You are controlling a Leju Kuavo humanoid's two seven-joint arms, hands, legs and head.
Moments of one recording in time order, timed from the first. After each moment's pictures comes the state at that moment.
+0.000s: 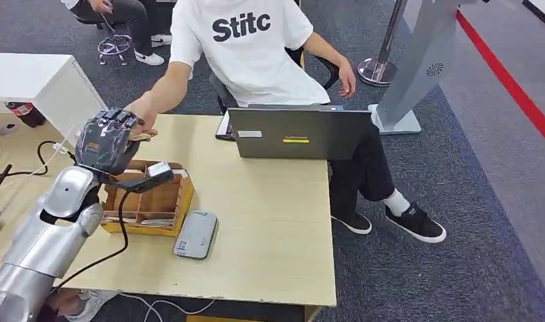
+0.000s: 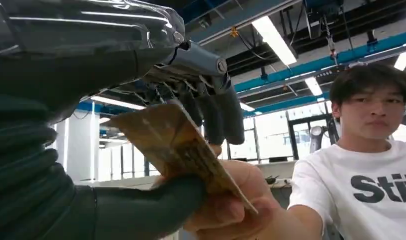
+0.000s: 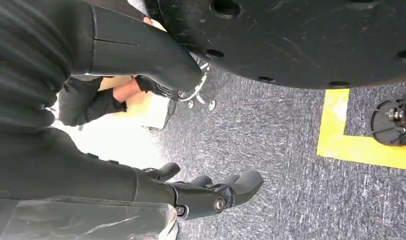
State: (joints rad) left arm -0.49 0.45 -0.26 -1.20 -1.17 0.29 -0.07; right arm -0.06 0.02 1.22 -0.11 -1.20 -0.12 0.08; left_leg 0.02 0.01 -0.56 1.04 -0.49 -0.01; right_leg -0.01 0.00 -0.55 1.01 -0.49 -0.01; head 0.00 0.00
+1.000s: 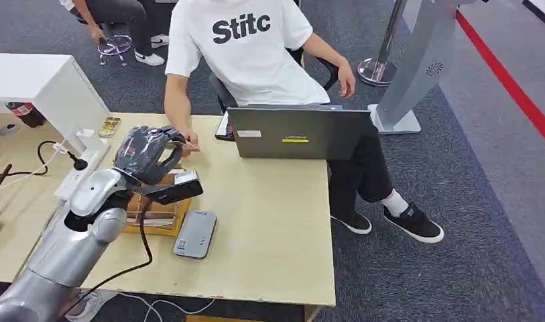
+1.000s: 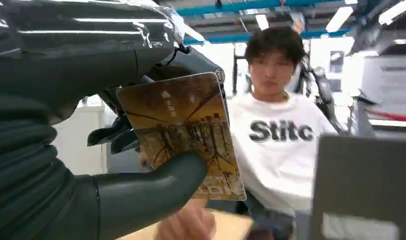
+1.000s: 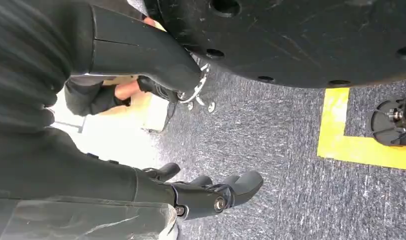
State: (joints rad) left arm -0.47 0.38 -0.36 -1.39 -0.87 -0.02 -0.13; right arm -0.06 0.02 1.23 -0.11 -1.22 -0.12 0.08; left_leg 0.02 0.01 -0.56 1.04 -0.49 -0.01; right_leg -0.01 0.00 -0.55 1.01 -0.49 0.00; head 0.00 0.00
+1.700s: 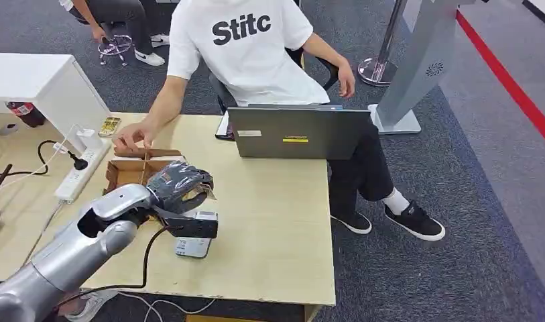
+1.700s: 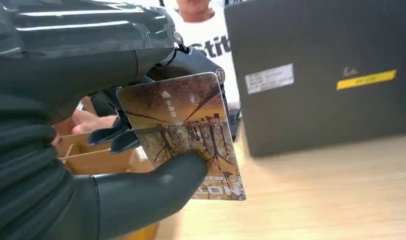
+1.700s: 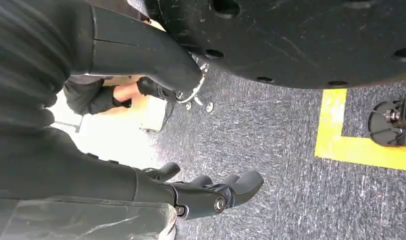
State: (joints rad) left arm -0.54 0.47 -0.66 -1.39 -0.72 -0.22 -0.15; right arm -0.06 0.02 1.26 -0.11 -1.24 -0.12 0.07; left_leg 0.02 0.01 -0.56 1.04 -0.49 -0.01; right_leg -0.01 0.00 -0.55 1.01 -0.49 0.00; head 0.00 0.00
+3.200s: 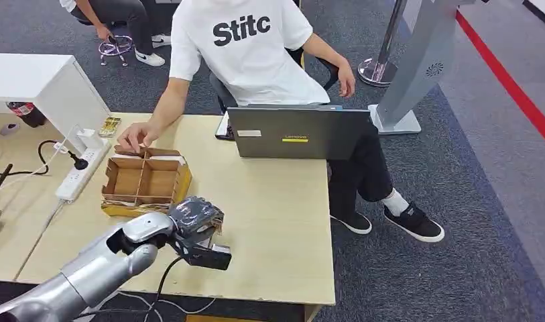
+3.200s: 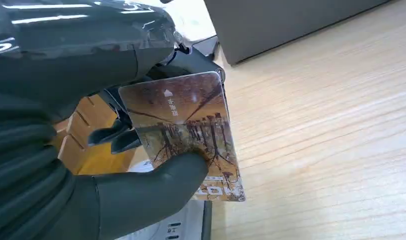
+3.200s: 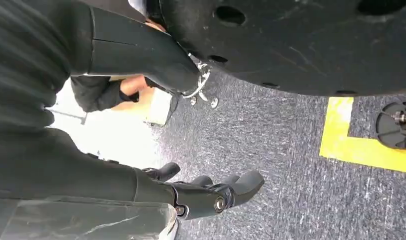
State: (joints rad) left arm -0.53 0.42 -0.81 -1.18 -0.77 -0.23 -0.15; right arm -0.07 0.02 1.31 -0.11 -1.26 -0.12 0.08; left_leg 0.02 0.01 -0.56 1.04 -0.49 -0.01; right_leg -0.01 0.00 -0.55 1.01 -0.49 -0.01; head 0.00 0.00
